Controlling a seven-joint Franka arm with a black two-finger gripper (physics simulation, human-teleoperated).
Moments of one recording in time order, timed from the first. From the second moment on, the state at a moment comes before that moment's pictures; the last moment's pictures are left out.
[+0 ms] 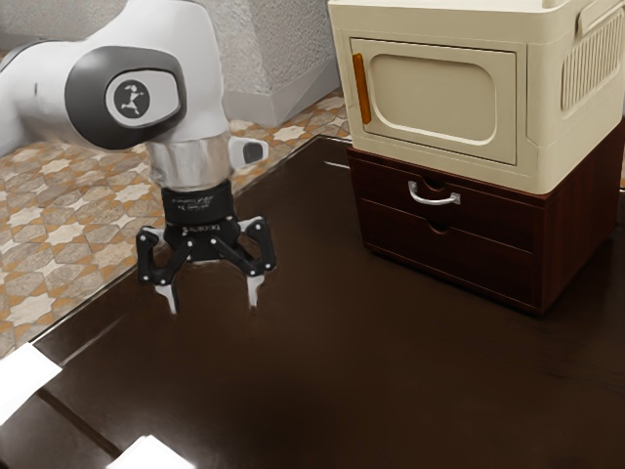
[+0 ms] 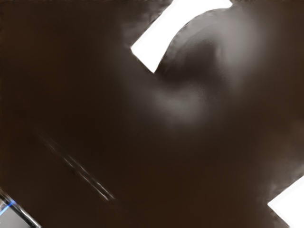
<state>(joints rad) 0.00 -0.06 -0.03 -1.60 -0.06 1.24 -0.72</state>
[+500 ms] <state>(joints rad) -0.03 0.32 -0.05 -1.15 -0.07 1.54 -1.23</state>
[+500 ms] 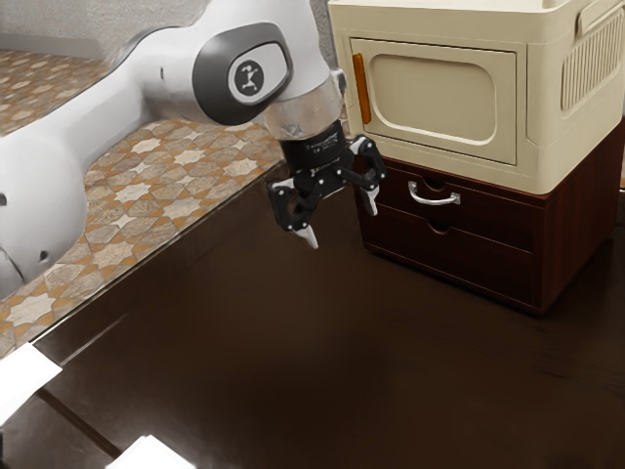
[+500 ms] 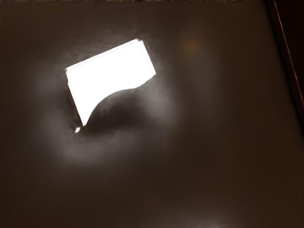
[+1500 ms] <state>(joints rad) 0.00 0.57 -0.08 -1.01 -0.07 1.94 -1.37</state>
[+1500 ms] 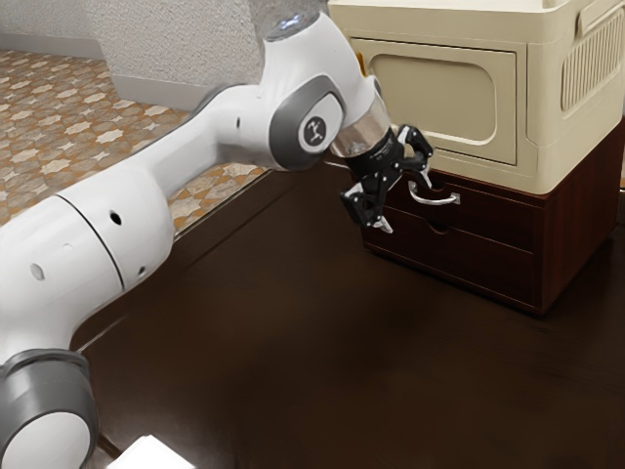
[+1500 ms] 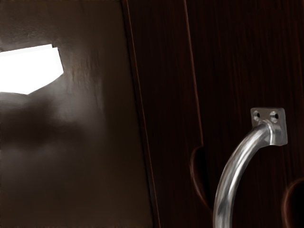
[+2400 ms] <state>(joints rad) -0.01 0.50 -0.07 -1.14 -0.08 1.96 -1.38</state>
